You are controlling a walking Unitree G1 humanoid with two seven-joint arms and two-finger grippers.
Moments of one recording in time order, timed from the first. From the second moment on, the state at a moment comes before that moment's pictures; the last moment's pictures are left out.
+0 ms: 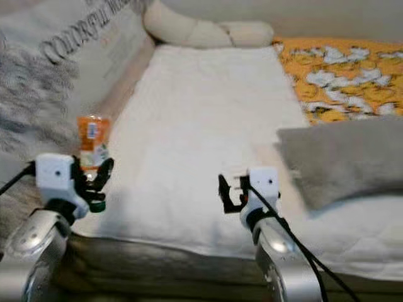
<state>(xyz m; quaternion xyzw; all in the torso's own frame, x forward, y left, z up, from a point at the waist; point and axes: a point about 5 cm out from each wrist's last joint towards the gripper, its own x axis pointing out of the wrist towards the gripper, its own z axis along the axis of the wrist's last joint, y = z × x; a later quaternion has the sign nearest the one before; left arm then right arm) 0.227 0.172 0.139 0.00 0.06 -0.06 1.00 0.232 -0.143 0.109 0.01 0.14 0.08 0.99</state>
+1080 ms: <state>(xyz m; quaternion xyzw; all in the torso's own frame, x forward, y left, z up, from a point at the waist) 0.221 0.179 0.133 0.01 0.09 -0.03 1.00 0.223 -0.142 0.115 0.05 0.12 0.13 0.98</state>
